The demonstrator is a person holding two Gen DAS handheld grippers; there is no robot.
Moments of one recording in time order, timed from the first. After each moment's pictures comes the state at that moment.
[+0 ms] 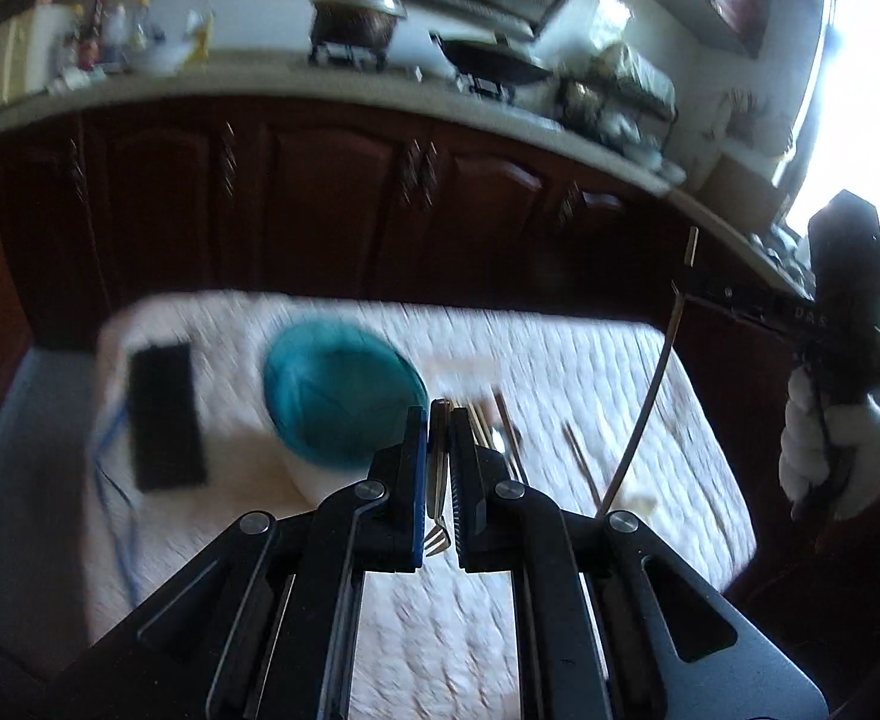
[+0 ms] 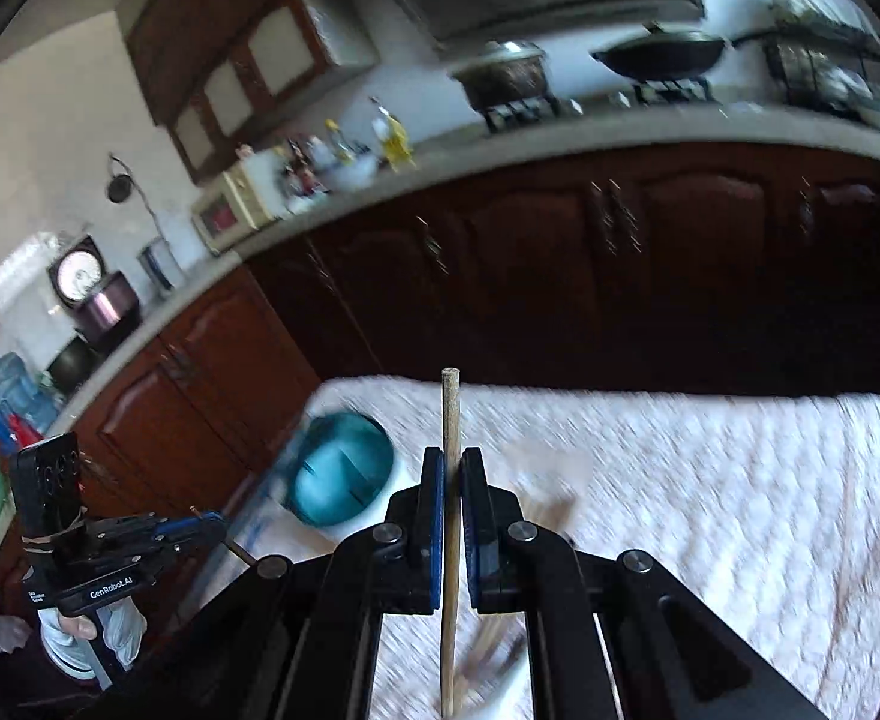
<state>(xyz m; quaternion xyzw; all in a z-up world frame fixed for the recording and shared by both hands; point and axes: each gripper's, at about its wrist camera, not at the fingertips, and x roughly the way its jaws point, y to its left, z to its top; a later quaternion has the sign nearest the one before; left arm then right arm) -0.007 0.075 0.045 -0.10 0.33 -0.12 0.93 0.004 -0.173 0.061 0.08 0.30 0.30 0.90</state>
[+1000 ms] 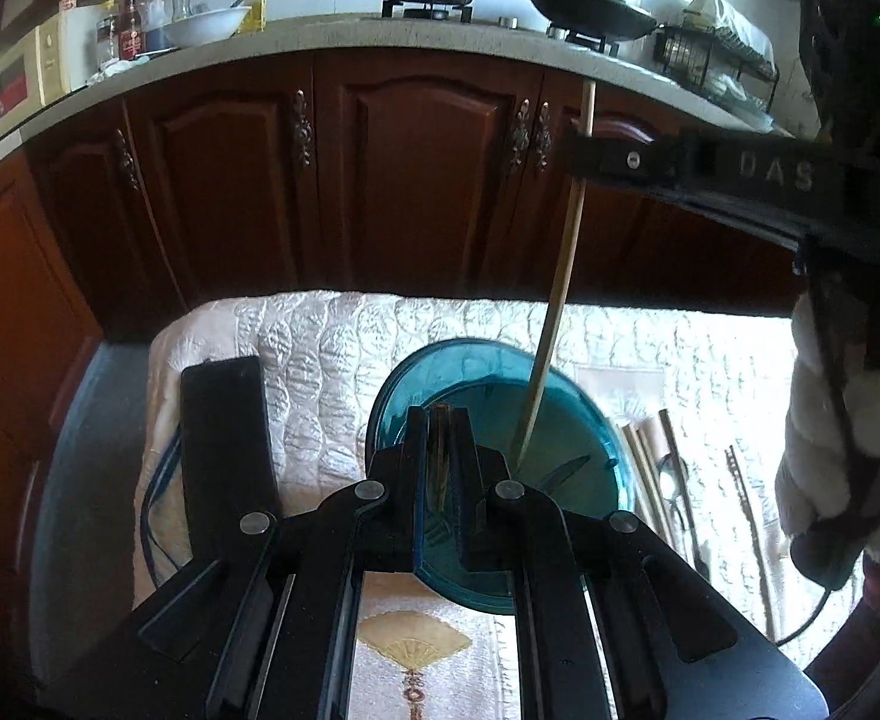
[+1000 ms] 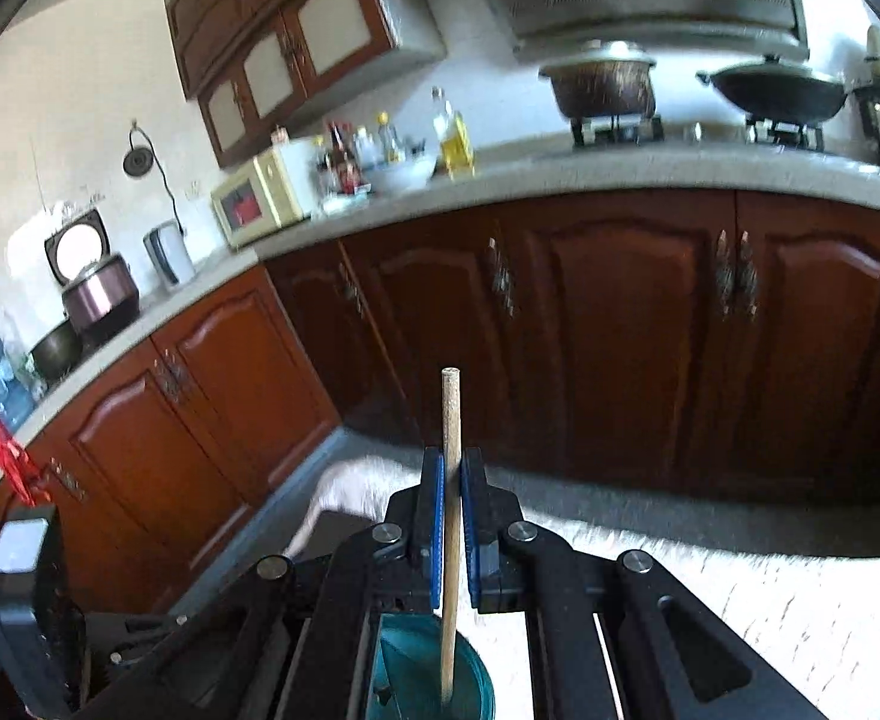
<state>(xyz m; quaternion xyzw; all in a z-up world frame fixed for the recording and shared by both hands) 0.094 0.096 -0.029 -0.05 0.39 -0.02 0.92 0.138 0.007 0.011 0.03 0.29 0.33 0.90</state>
